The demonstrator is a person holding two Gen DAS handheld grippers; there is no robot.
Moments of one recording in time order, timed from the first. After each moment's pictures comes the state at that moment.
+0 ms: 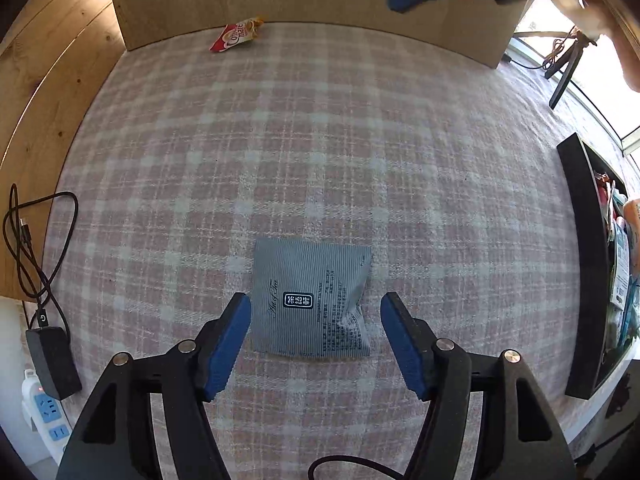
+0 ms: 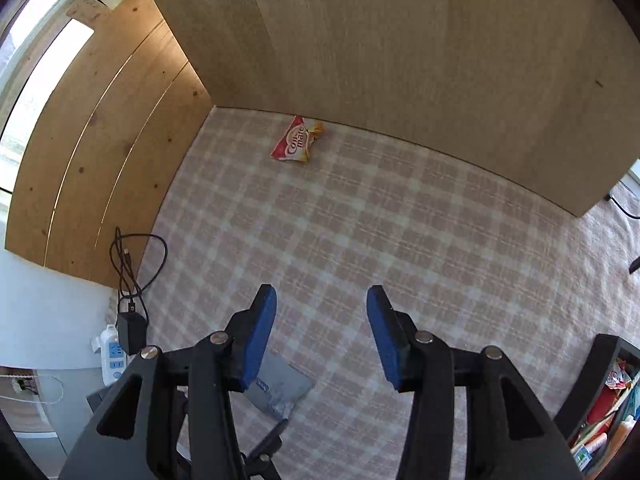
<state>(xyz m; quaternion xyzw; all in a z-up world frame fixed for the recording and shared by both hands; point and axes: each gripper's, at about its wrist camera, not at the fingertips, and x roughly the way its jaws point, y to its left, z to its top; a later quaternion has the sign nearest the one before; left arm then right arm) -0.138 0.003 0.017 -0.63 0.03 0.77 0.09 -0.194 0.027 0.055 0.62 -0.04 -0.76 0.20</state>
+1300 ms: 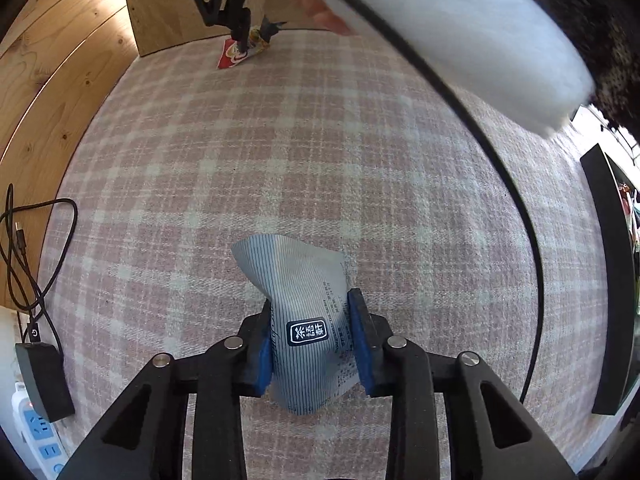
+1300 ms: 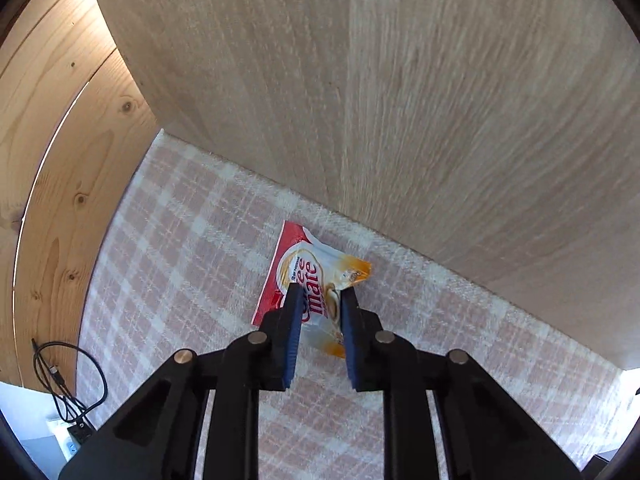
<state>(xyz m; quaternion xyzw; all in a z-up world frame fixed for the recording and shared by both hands) -0.101 -0.034 -0.037 -0.58 0.02 0.81 0.06 -0.299 -0.087 -0.035 0.62 0.05 -0.76 0.18</state>
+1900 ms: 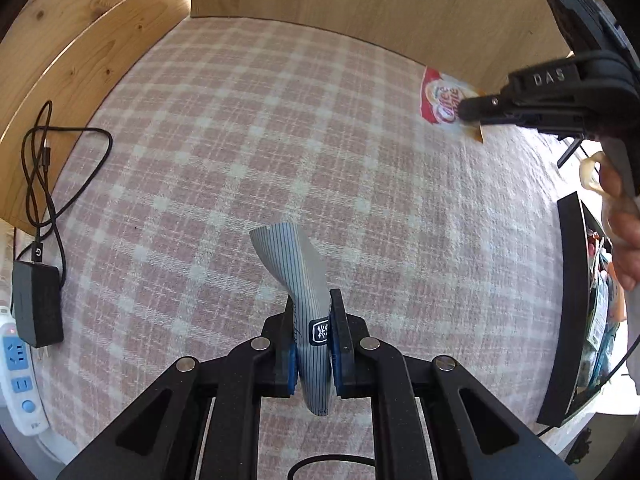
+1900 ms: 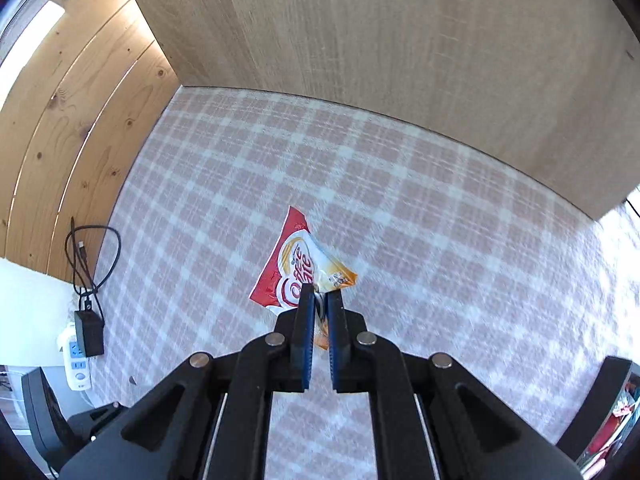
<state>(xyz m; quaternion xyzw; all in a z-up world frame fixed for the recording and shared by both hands) -0.026 -0.079 -0.015 -0.60 -0.07 0.80 0.05 -0.173 0.073 0.020 0.62 -0.01 -0.76 0.19</state>
